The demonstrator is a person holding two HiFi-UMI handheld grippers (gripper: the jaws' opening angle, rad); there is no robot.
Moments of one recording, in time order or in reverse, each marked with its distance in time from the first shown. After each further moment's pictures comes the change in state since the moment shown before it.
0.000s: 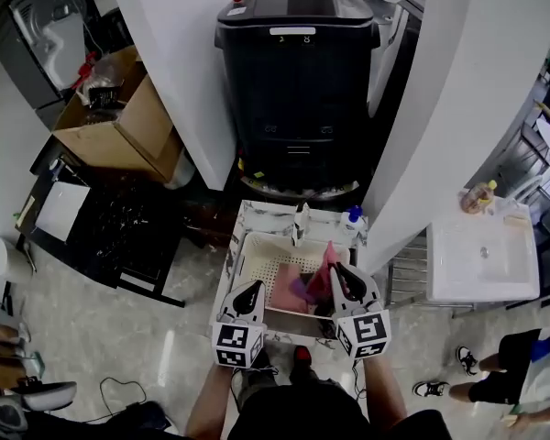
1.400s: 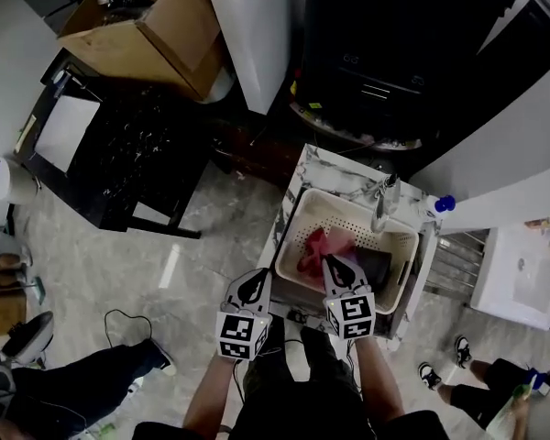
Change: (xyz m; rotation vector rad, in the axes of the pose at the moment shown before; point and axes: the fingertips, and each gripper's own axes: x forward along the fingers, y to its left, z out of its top) left arm -0.014 0.130 -0.130 -0.184 0.199 0.113; right arm 0.138 0.140 -0.190 0.056 0.398 0.225
